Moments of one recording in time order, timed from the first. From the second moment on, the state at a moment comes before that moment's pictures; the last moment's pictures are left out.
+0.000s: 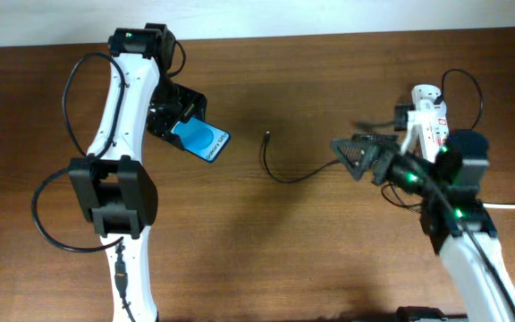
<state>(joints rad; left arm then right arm) -0.12 2.36 2.34 -1.63 0.25 -1.06 -0.07 1.16 0.70 0.05 -0.94 0.53</state>
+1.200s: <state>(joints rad) -0.26 2.36 2.34 -1.60 0.33 -1.12 0.48 1.76 1.02 0.23 -0.45 1.21</state>
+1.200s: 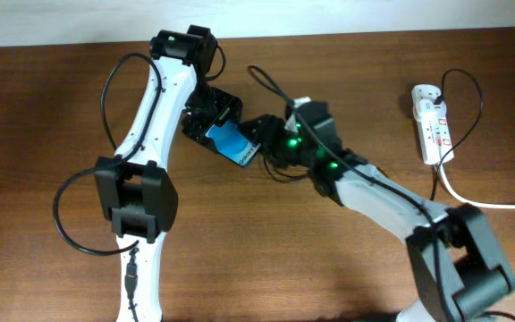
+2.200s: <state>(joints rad) -0.26 2.36 2.34 -1.60 0.33 -1.15 0.55 1.80 1.04 0.20 -0.37 1.20</state>
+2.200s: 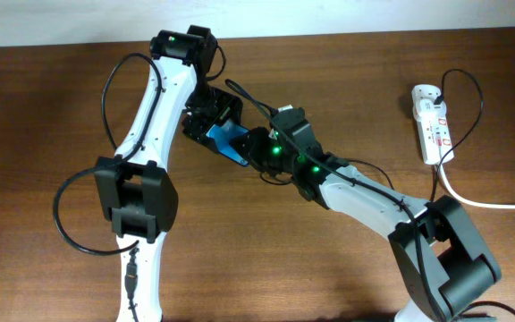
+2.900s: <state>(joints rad) -0.26 2.36 2.34 -1.61 0.34 -1.16 0.55 1.80 1.05 0.20 -0.37 1.20</state>
